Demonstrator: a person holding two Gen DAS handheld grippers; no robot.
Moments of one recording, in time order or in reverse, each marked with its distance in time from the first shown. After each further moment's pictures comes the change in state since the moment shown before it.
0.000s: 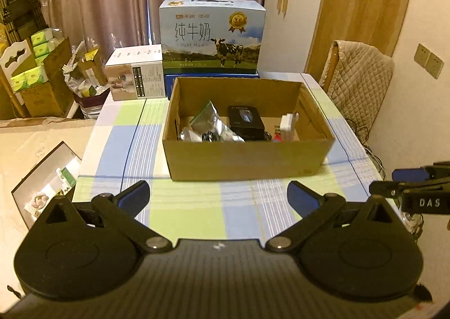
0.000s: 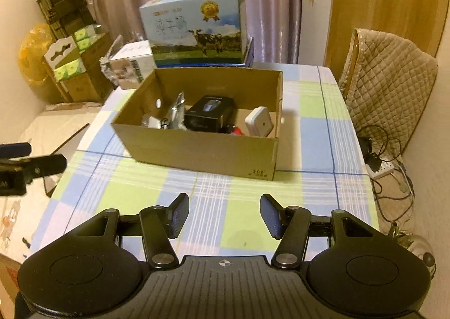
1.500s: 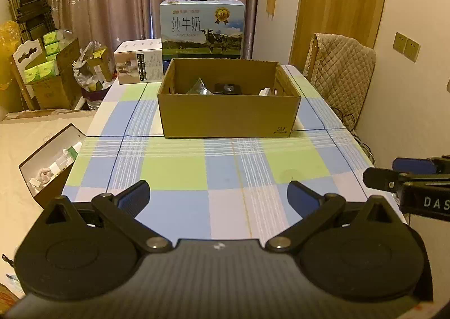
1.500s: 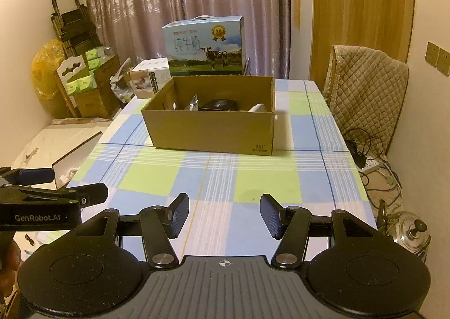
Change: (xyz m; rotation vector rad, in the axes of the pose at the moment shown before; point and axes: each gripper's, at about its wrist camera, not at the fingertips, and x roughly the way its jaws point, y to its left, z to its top) left arm -0.083 -0.045 -0.121 -0.014 -0.059 0.017; right arm -0.093 0.044 -0.127 0.009 -0.155 -0.034
